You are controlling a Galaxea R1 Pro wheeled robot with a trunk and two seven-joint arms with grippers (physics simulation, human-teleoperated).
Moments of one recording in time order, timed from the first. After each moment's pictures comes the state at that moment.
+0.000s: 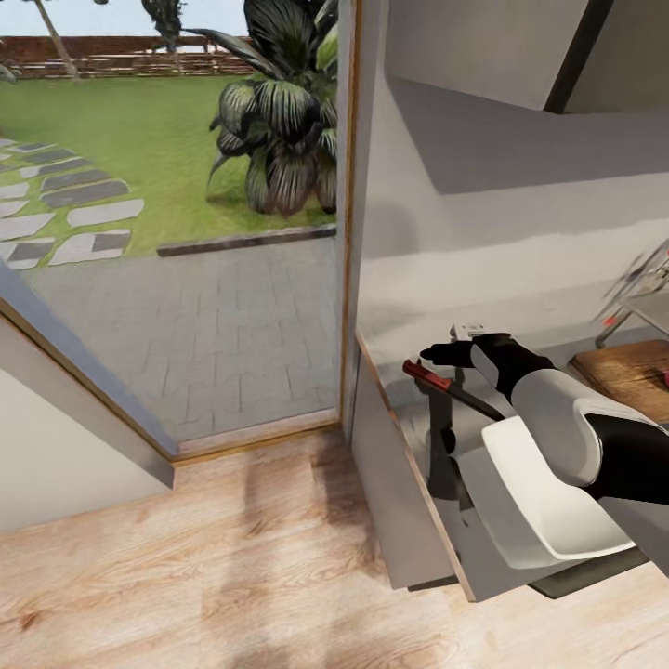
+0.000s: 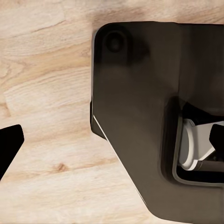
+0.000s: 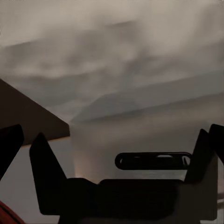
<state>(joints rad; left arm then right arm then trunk) 0.38 0.11 -0.40 -0.72 0.34 -0.37 0.21 -1.43 -0.09 -0.14 -0.13 0.17 0.39 0.20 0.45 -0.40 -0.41</state>
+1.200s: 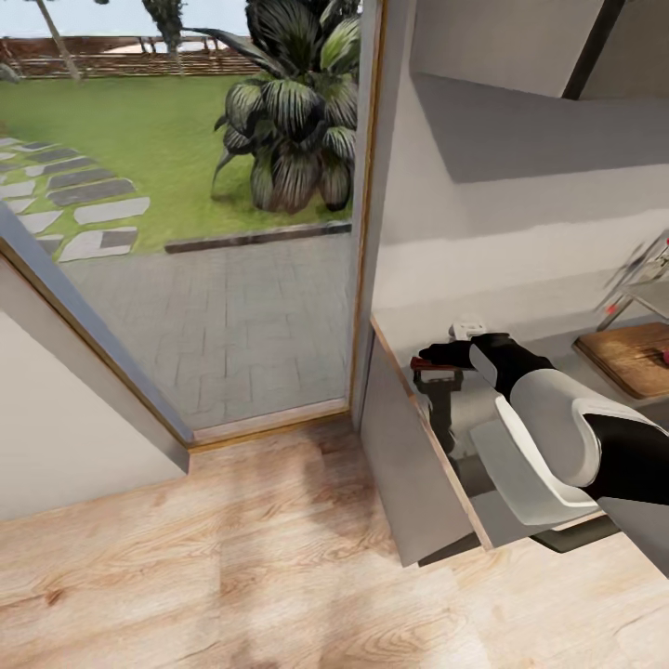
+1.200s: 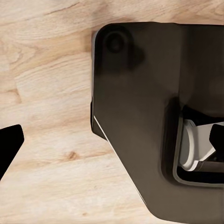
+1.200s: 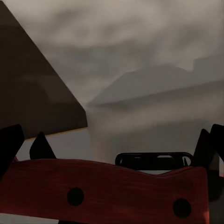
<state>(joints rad) 0.38 0.12 -0.40 -0.72 0.34 -0.38 0.21 -1.43 -0.08 -0.14 -0.13 0.17 0.39 0.20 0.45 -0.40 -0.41</state>
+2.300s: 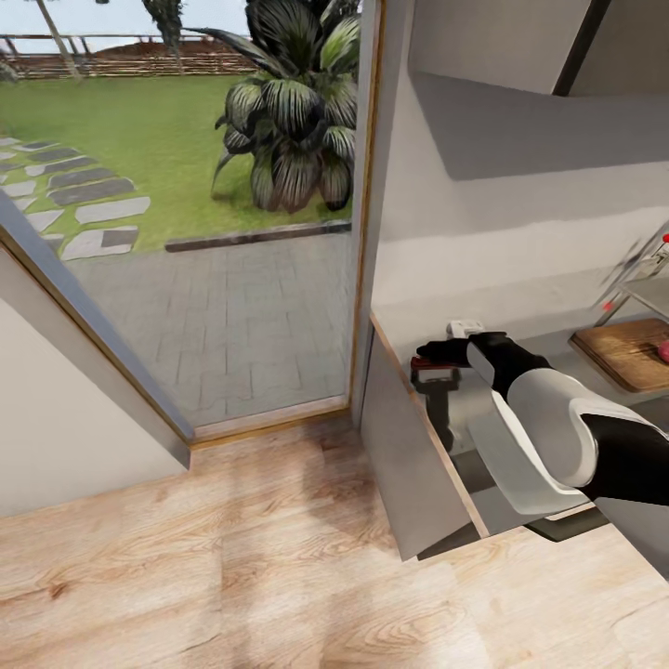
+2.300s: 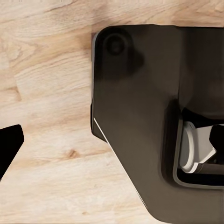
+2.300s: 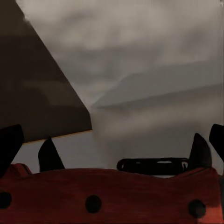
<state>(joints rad) 0.38 0.12 -0.40 -0.73 0.34 -0.38 0.21 -1.43 -0.07 -0.14 -0.14 0.17 0.37 0.20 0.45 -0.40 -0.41</state>
